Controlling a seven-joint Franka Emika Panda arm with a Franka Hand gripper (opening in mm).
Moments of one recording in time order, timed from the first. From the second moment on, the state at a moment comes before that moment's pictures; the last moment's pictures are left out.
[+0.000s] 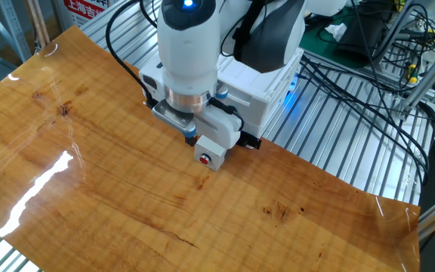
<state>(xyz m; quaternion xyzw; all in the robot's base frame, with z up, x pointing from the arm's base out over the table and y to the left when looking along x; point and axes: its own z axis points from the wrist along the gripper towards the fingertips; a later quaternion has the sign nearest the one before) 0.516 -0.002 0.249 -0.03 -1.00 0.00 0.05</state>
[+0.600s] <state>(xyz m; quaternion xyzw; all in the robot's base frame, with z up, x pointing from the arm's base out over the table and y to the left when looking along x) 0.526 -0.003 0.246 -0.05 -1.00 0.01 0.06</state>
